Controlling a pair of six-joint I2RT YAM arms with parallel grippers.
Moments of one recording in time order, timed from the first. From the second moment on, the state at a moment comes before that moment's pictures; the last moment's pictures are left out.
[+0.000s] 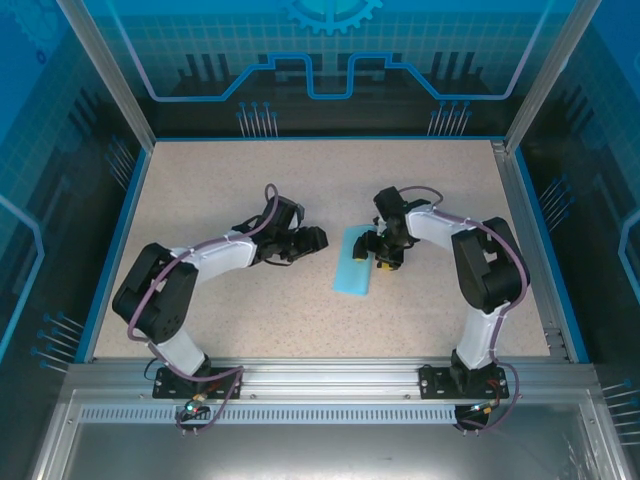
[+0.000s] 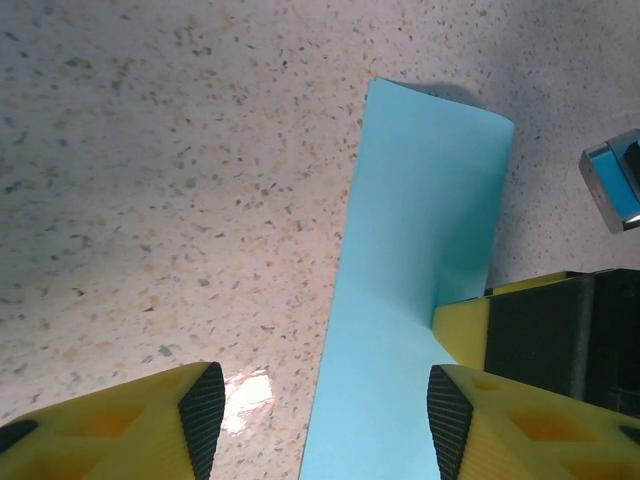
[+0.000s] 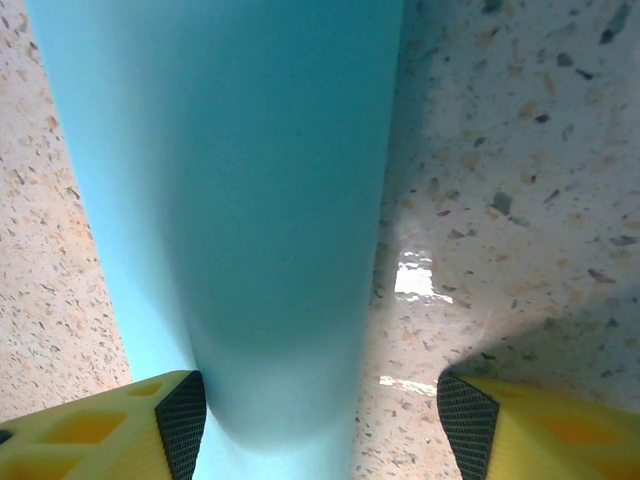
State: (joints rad) left arm -0.49 1.66 0.94 -0.15 0.30 -0.82; right arm 0.39 1.88 1.18 -0.70 -0.32 0.58
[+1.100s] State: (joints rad) left arm -0.49 1.69 0.95 -0.16 0.36 -0.82; right arm 0.41 1.92 1.23 -0.77 -0.28 0.59
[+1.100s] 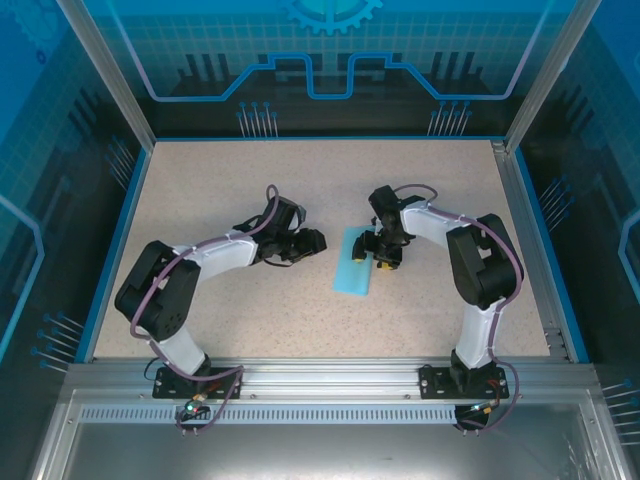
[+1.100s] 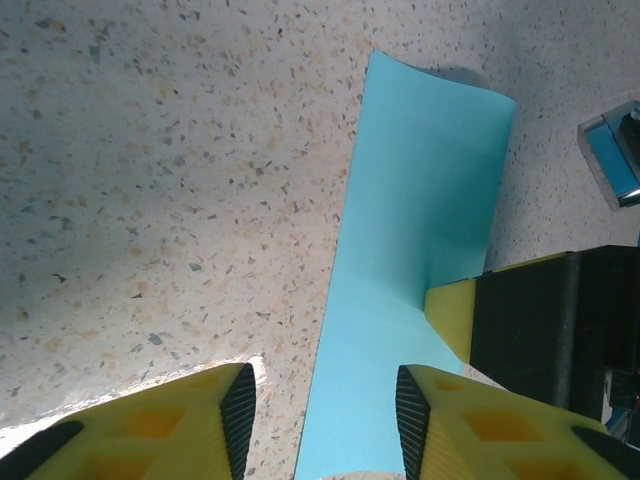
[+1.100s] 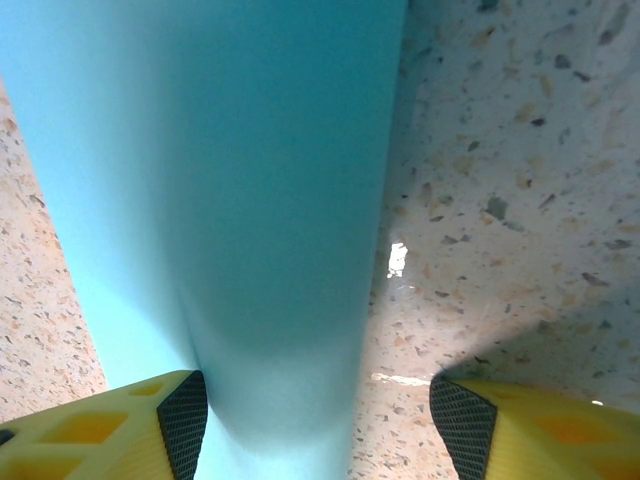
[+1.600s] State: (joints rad) left arm -0.53 1.79 1.05 -0.16 0.43 -0.81; right arm 0.41 1.92 1.23 -0.77 -0.26 0.59
